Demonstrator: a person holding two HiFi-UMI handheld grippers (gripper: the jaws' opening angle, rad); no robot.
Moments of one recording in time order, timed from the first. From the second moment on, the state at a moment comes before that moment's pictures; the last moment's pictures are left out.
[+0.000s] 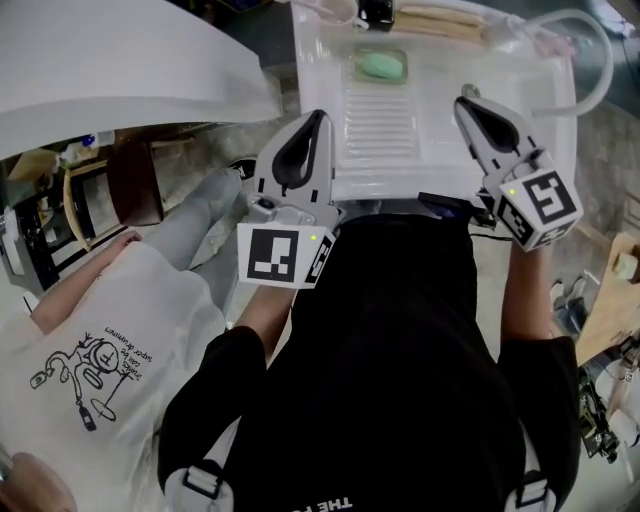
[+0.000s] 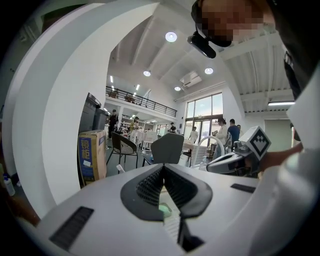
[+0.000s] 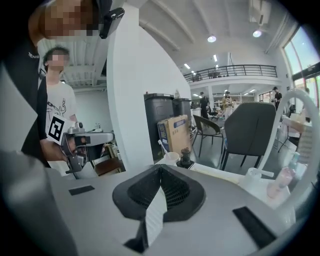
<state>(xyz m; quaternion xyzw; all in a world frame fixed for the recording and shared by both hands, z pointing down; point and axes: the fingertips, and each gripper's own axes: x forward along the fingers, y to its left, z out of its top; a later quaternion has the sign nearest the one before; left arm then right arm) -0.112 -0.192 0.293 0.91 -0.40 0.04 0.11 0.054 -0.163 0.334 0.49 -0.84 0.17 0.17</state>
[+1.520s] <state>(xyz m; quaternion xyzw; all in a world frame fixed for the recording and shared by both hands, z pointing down) -0.066 -0.053 0.303 0.92 -0.37 0.07 0.11 0.093 -0.003 0.347 0.50 -0.83 0.21 0.15</state>
